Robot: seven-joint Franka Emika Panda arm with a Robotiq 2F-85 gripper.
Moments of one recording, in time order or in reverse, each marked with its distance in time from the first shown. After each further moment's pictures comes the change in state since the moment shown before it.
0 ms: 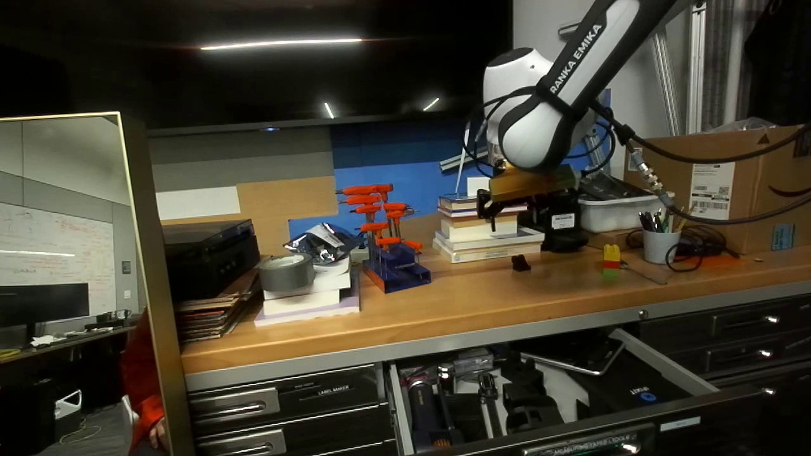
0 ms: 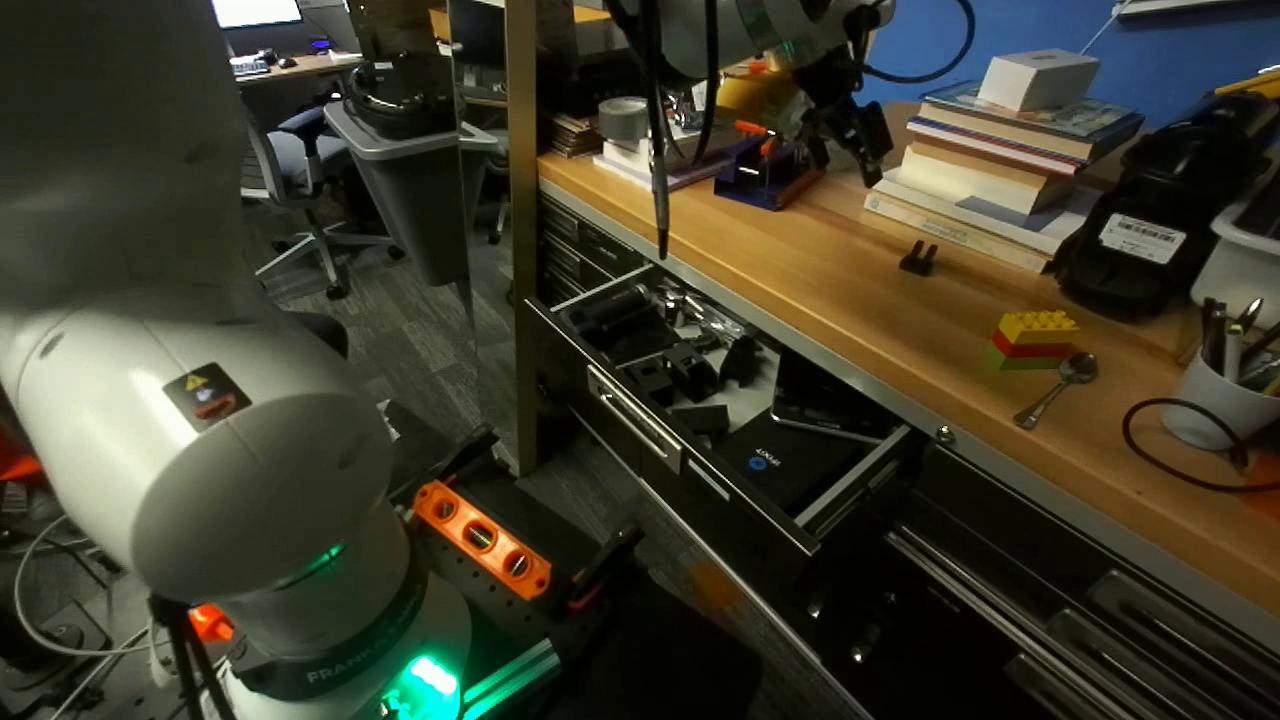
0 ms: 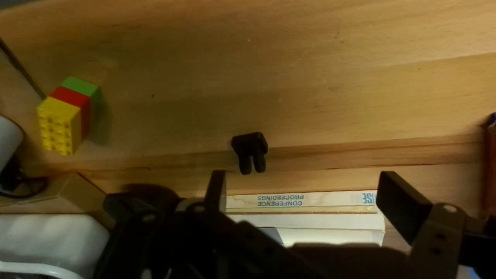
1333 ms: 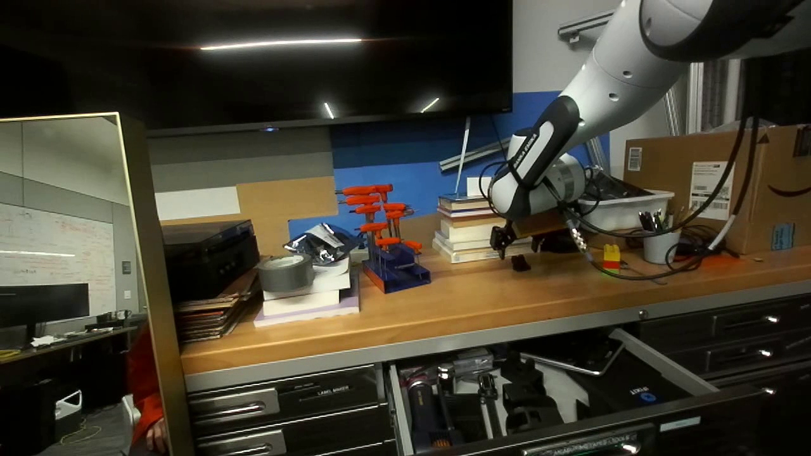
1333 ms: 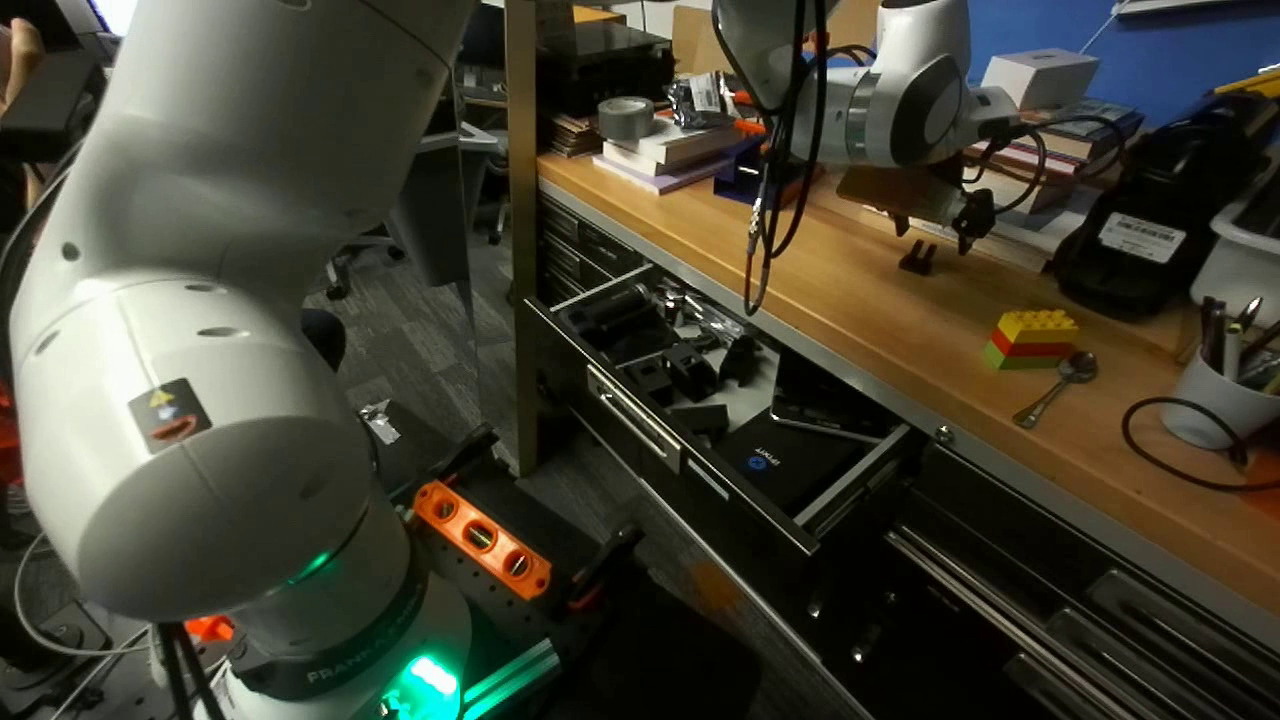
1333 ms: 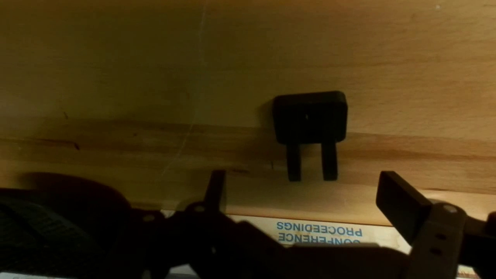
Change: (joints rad) arm -0.124 0.515 -0.043 0.482 0.437 0.108 -0.656
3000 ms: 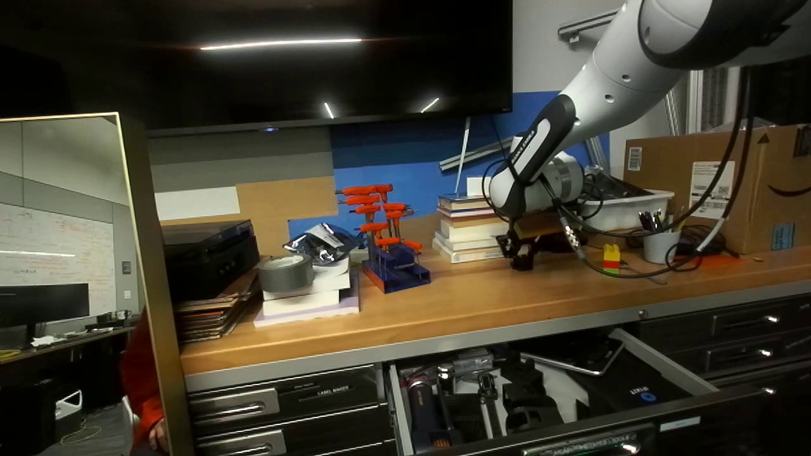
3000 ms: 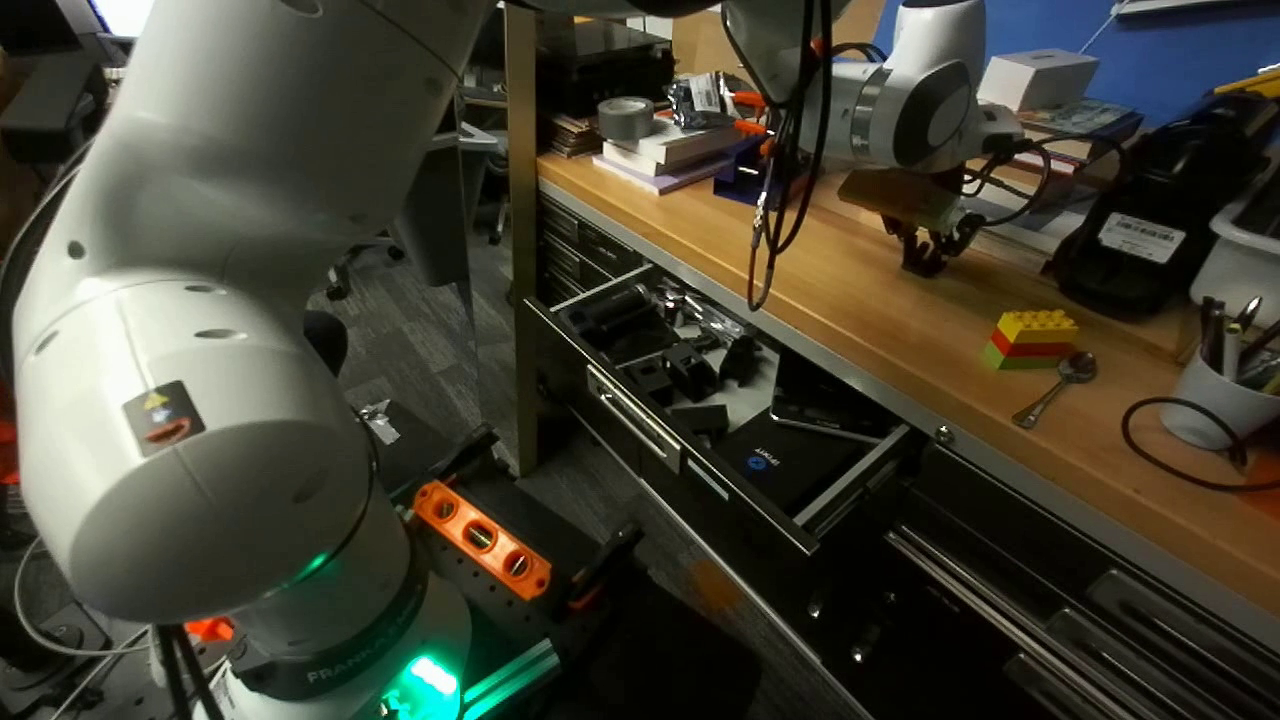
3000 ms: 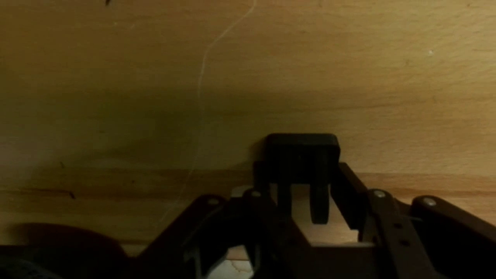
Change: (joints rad) arm -0.018 0.020 0.017 0.042 0.075 -0.130 -0.045
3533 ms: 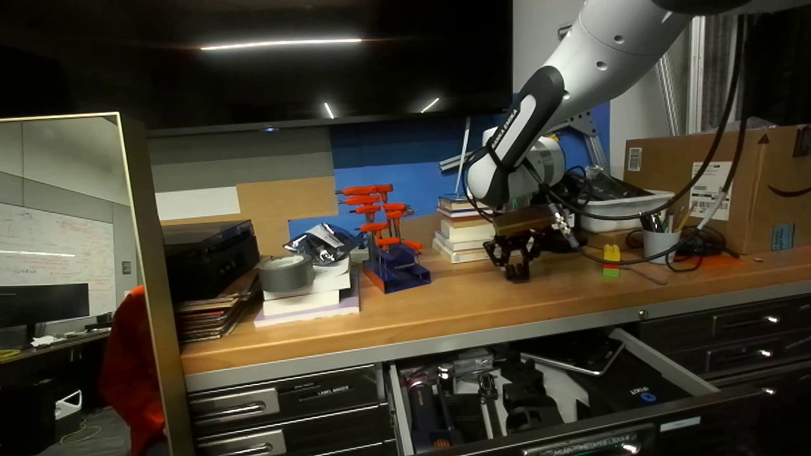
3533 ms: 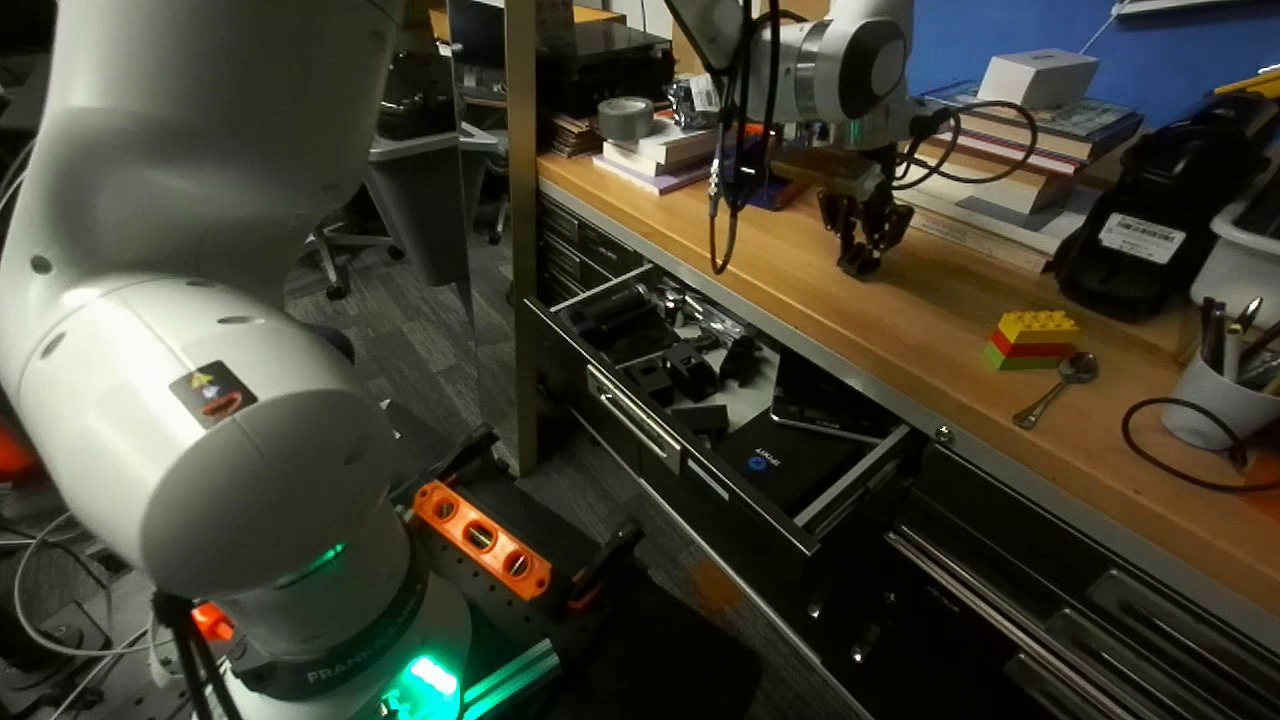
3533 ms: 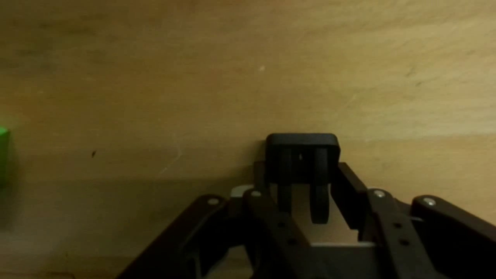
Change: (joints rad) arm 0.166 -0.136 -0.066 -0.141 -0.055 -0.223 0.215
